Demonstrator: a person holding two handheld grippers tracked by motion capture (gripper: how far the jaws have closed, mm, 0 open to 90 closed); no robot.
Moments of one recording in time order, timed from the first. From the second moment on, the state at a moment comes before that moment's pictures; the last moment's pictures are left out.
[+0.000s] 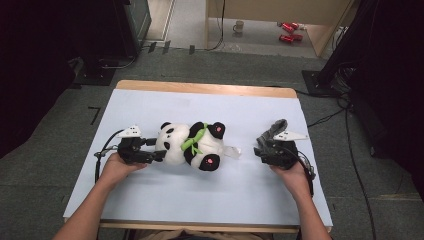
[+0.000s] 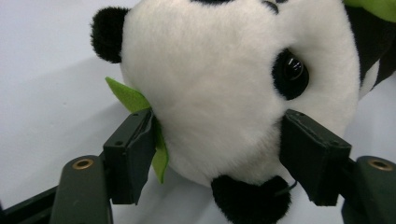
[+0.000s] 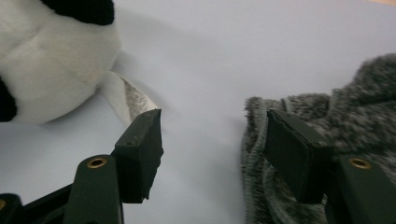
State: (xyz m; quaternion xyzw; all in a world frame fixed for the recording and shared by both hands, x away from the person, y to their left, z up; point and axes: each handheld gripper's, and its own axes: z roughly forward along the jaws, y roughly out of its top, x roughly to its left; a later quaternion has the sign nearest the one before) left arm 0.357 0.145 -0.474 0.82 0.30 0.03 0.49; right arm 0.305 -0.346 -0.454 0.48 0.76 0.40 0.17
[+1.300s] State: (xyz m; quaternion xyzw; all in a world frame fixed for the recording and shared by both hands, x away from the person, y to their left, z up) left arm 0.335 0.100 -0.462 0.80 0.38 0.05 0.47; right arm 0.335 -0.399 -0.479 0.58 0.71 0.35 0.19
